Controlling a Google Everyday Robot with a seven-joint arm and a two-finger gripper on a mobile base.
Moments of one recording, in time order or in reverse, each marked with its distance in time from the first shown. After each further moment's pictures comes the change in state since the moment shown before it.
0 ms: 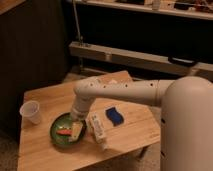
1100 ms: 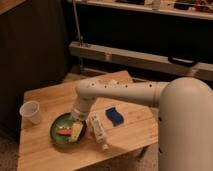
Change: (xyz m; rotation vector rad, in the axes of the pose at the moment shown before) arm 0.011 0.000 0.029 -0.108 -0.080 0.067
